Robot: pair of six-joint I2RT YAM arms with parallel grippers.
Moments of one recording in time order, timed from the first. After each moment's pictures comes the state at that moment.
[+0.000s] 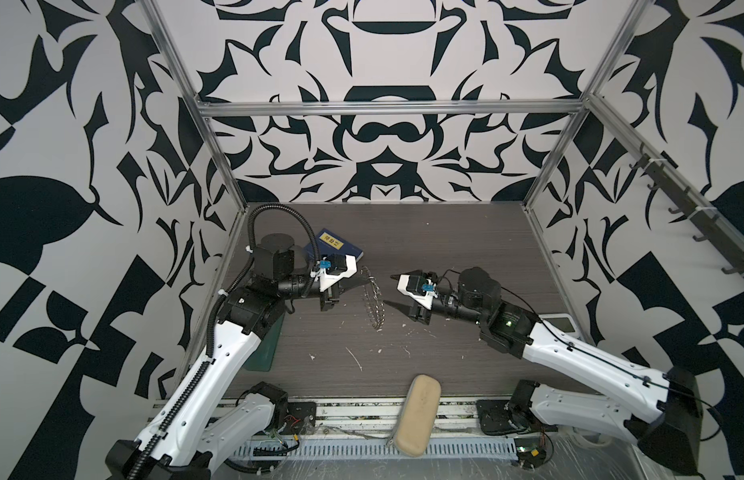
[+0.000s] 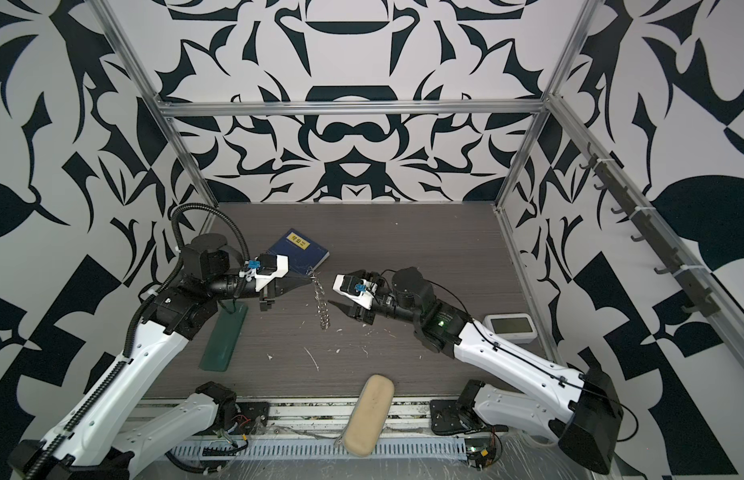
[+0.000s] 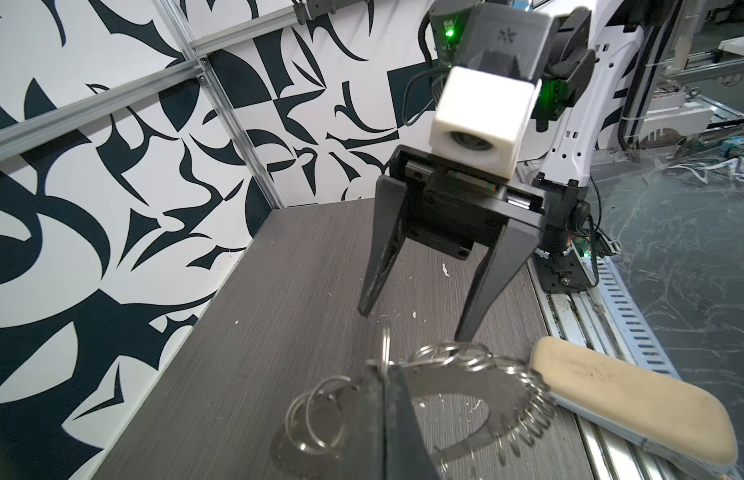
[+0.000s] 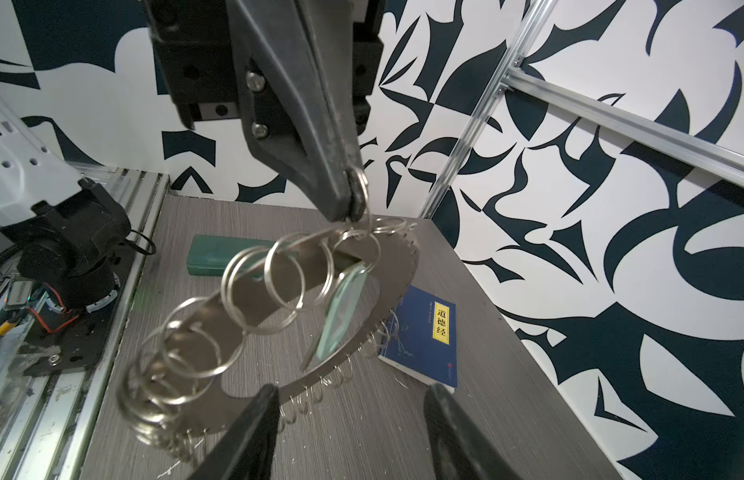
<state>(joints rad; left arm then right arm) -0.41 0.96 1.02 -0.45 0.96 0.59 0.87 1.07 0.81 0.09 -0.32 -0.37</state>
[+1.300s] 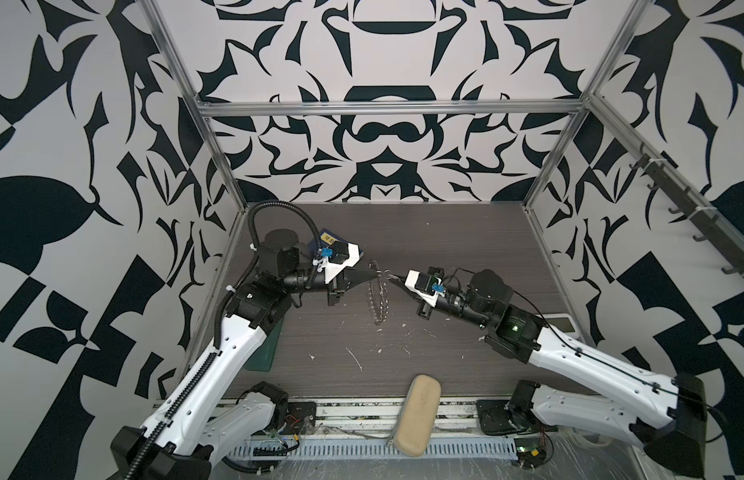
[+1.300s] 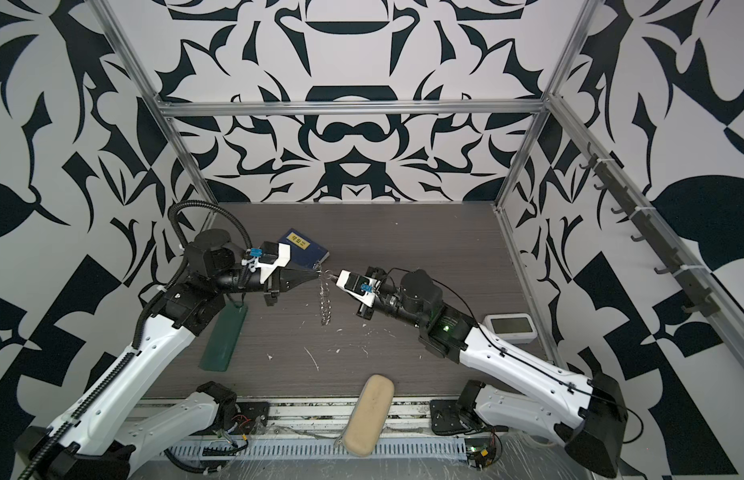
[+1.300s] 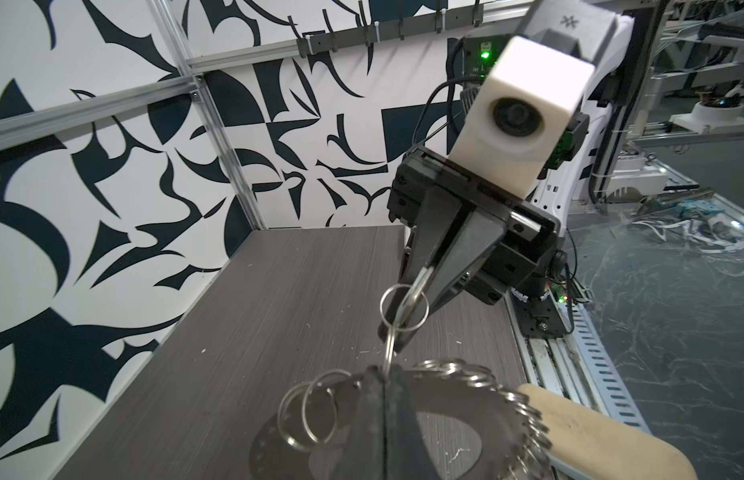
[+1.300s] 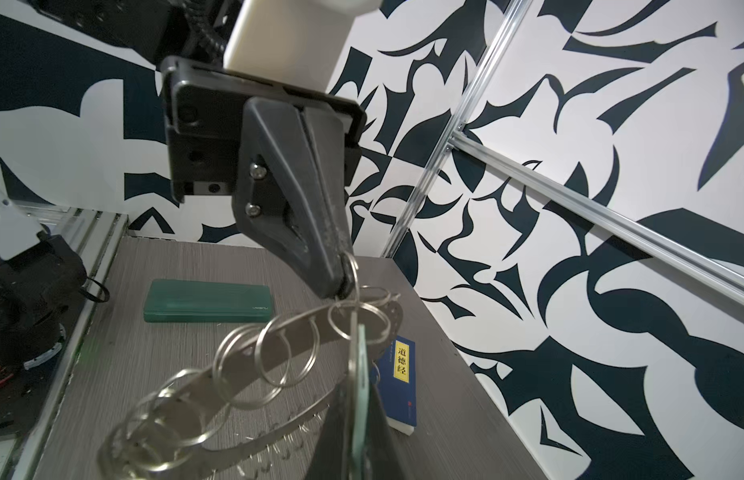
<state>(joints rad) -0.46 1.01 1.01 -0.24 0.98 0.34 0.90 0.98 0.80 0.13 -0.20 -0.40</state>
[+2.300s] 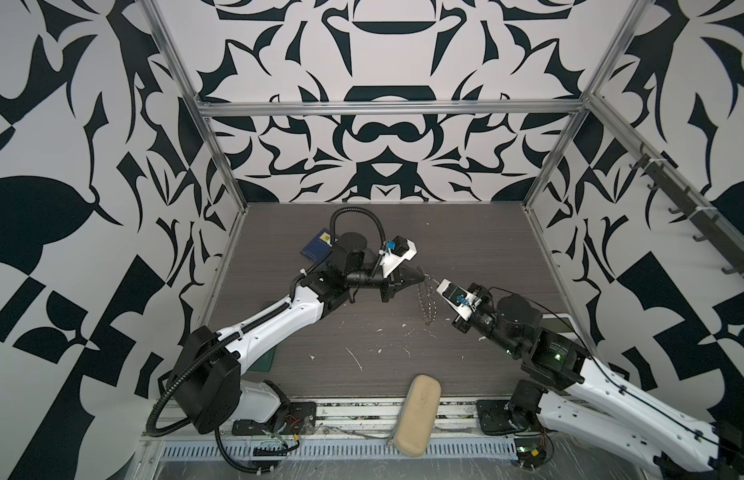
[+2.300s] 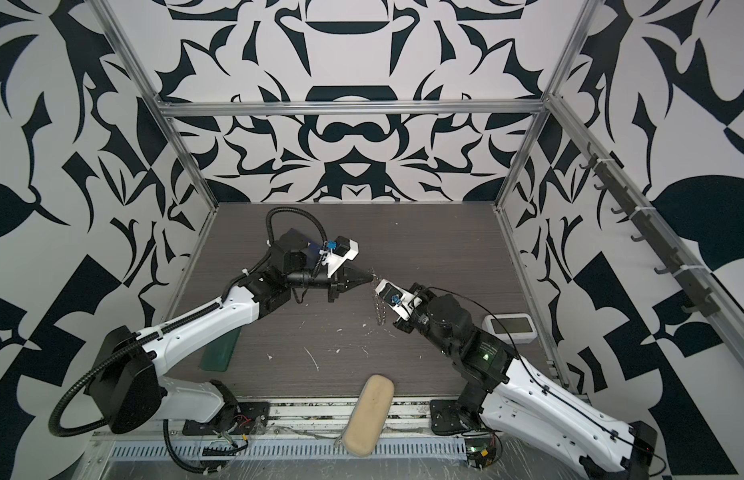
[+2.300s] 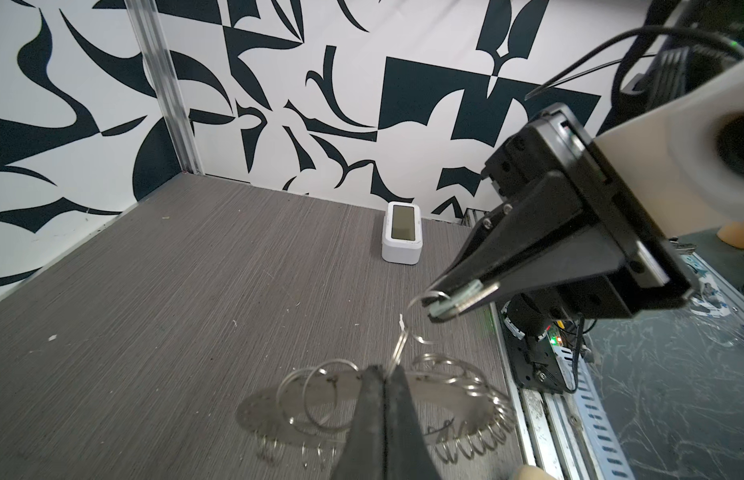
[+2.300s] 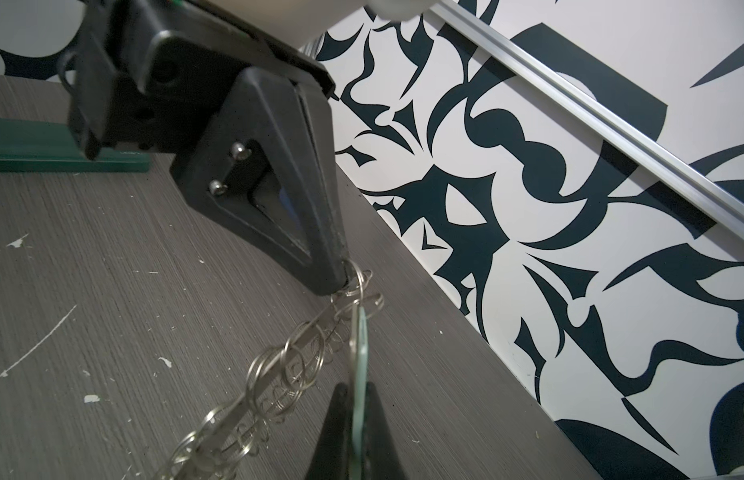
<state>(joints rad) -0.73 1.40 1.00 0.12 0.75 0.07 0.88 0.67 0.66 -0.23 0.19 -0.44</state>
